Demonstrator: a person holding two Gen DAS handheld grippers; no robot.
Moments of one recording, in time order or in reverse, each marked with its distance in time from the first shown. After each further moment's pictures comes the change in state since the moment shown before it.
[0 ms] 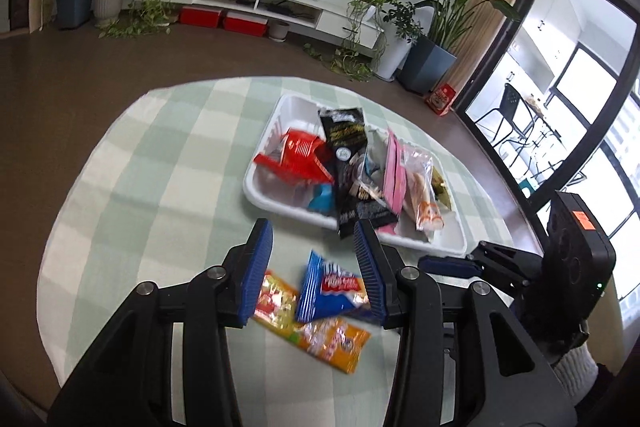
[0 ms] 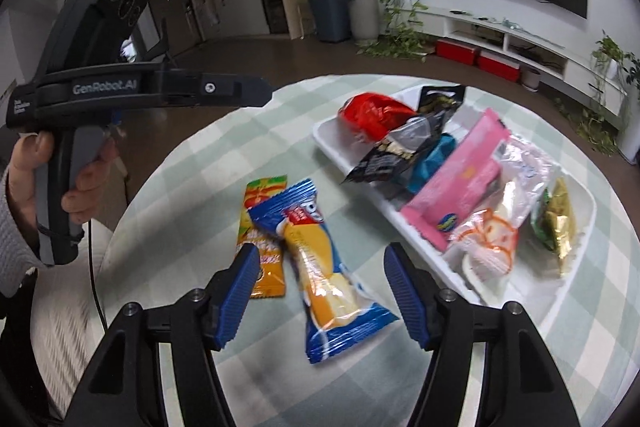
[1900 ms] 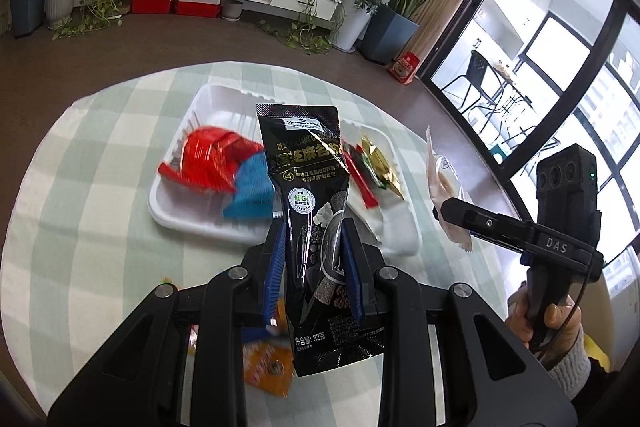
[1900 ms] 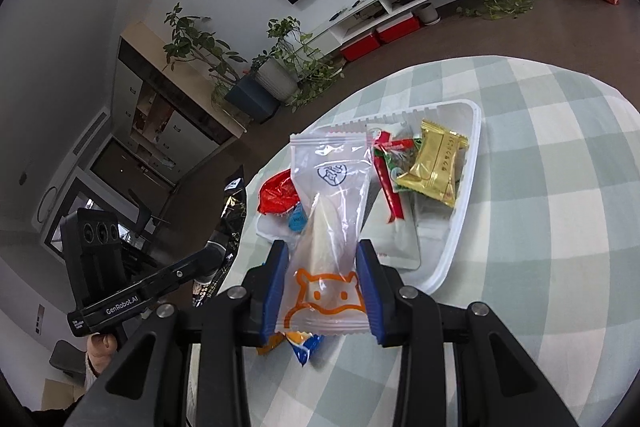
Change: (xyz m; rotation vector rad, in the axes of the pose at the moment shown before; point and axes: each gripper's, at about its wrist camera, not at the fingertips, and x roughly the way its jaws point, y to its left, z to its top) left arm 0.035 -0.067 0.026 0.102 0.105 -0.121; right arm -0.073 -0.120 -0.028 0.705 -0.249 0.065
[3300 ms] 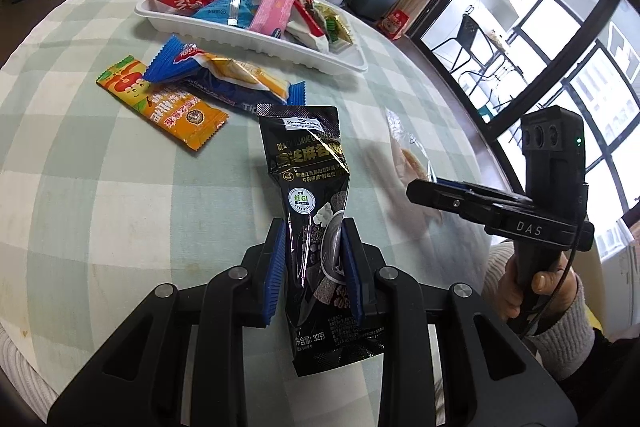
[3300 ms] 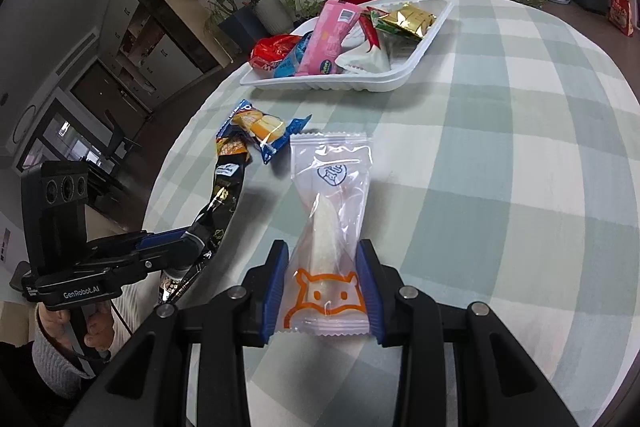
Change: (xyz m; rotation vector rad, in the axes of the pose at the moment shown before) left arm -0.029 -0.054 -0.185 -0.022 0.132 -0.041; right arm -0.045 -0.002 -0.138 -0.156 0.194 -0.105
